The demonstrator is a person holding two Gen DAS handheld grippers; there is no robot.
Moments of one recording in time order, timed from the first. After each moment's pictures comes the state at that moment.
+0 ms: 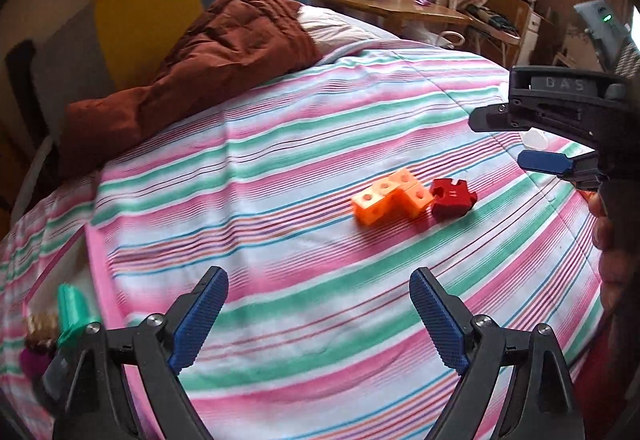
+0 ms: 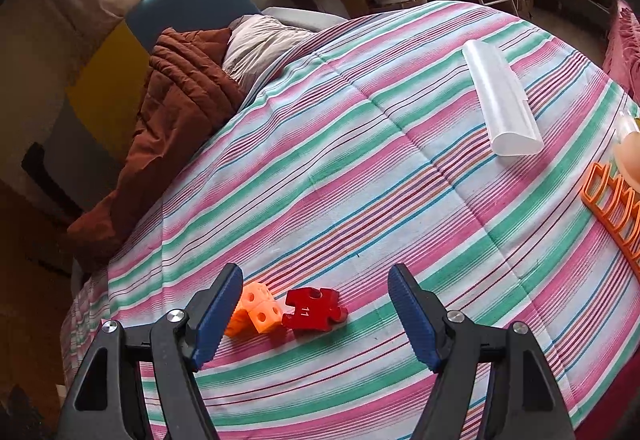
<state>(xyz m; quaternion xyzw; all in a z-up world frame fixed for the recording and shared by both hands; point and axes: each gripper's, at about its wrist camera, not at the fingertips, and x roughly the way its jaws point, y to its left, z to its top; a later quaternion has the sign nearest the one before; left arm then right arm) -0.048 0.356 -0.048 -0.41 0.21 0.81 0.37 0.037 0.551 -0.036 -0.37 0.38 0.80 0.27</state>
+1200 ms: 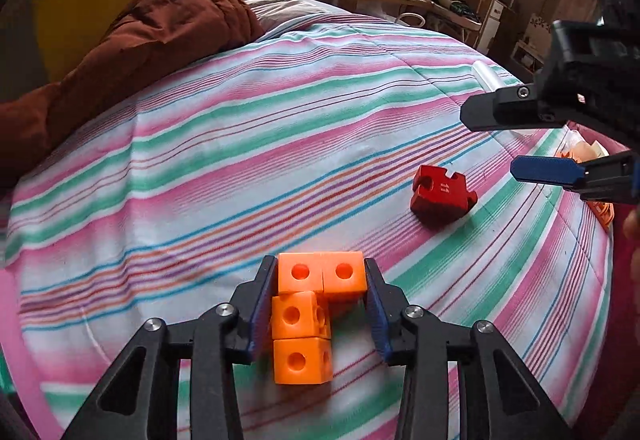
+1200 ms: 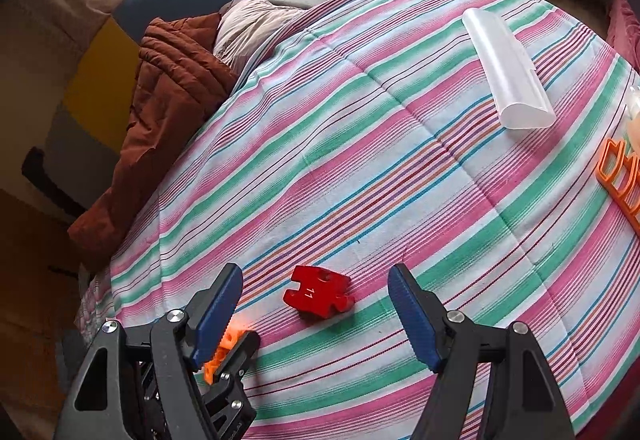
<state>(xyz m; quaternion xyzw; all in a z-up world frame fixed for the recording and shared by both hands) -0.066 0.396 -0.099 -0.43 0.20 0.76 0.44 0.035 0.558 -0.053 -0.40 0.42 0.78 0.26</state>
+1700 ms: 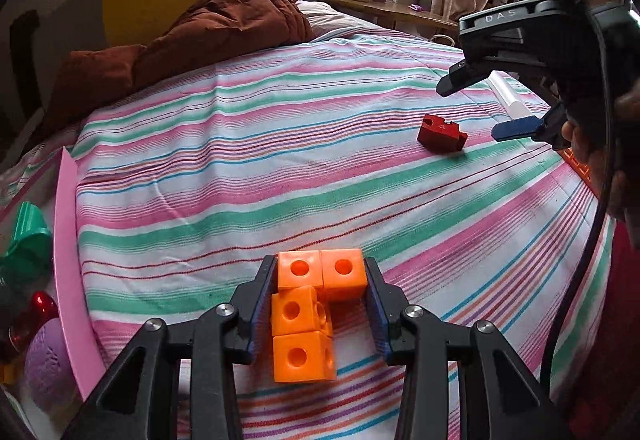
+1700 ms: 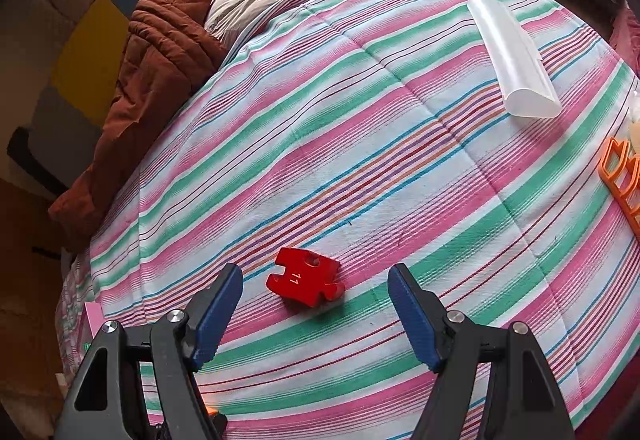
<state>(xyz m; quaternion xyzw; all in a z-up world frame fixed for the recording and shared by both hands) -0.007 0.304 -0.099 -0.40 0.17 0.81 0.38 0.025 0.553 -0.065 -0.44 0.40 0.76 0.26</state>
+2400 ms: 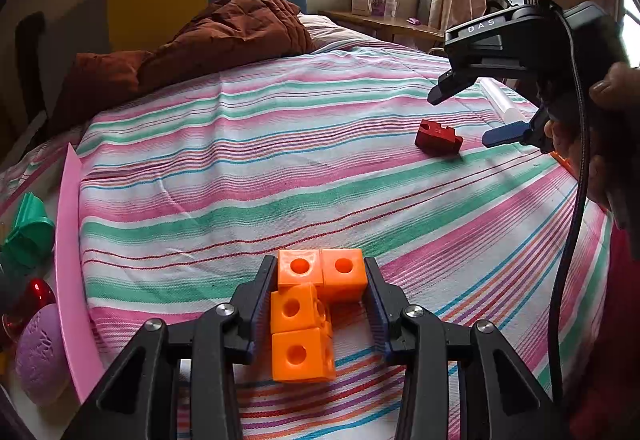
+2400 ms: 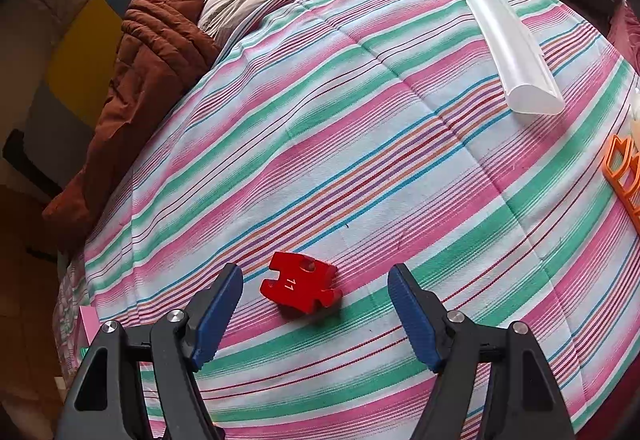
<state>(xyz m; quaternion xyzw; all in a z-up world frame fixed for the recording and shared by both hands) 0.001 0.289 -0.101 -0.38 0.15 0.82 0.39 0.022 0.558 -0.072 -0.44 0.40 0.76 0.27</state>
